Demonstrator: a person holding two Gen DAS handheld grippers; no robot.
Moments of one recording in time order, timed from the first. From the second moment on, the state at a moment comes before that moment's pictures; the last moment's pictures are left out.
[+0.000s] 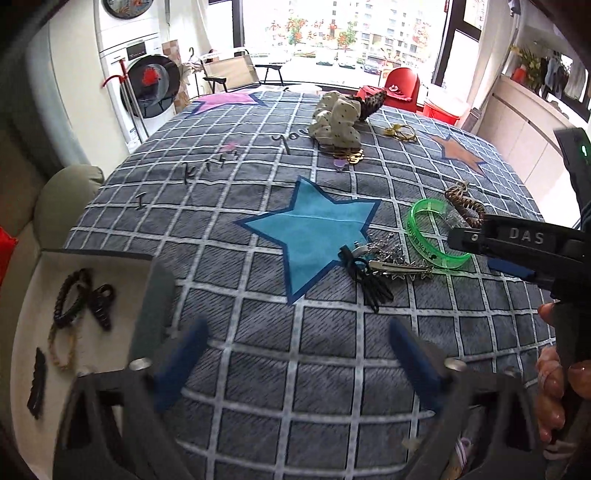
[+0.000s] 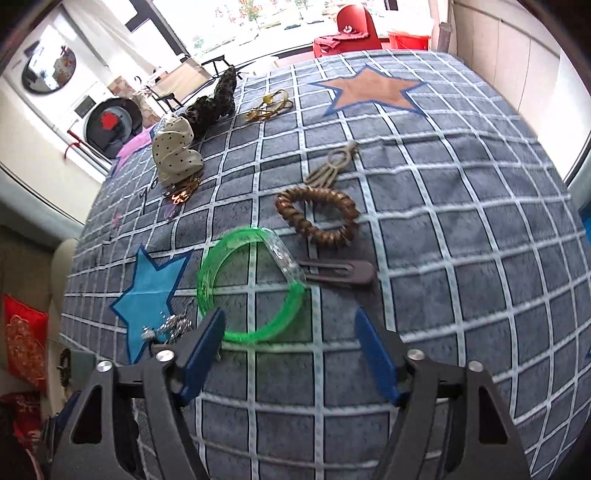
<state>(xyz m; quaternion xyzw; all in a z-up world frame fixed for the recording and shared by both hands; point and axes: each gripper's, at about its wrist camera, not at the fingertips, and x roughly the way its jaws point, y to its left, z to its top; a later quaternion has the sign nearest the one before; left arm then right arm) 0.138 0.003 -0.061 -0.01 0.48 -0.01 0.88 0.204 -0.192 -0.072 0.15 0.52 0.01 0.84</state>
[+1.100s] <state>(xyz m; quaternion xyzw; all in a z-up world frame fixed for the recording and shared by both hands) 0.188 -0.018 -0.078 -0.09 0.50 -0.04 0.86 0.124 -0.227 -0.072 0.04 0.50 0.02 0.87</state>
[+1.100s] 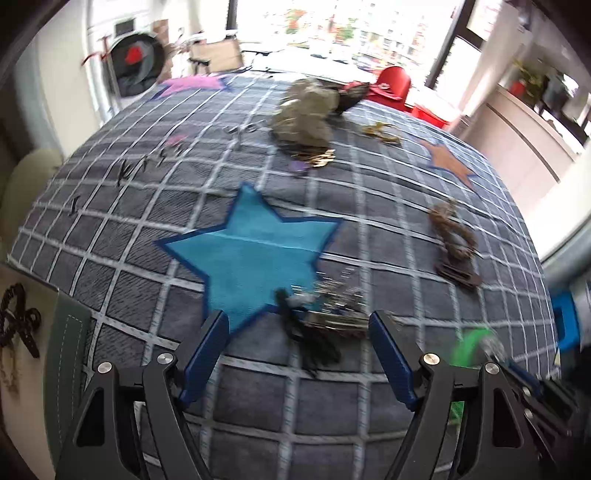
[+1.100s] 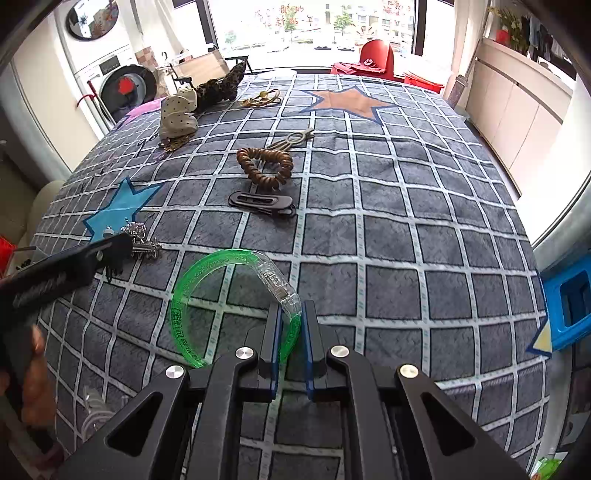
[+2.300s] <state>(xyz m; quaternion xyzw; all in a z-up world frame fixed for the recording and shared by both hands) 0.134 0.000 -0.035 -0.07 0.44 -0.11 0.89 0.104 -0.234 -0.070 0.08 0.50 0.04 0.86</state>
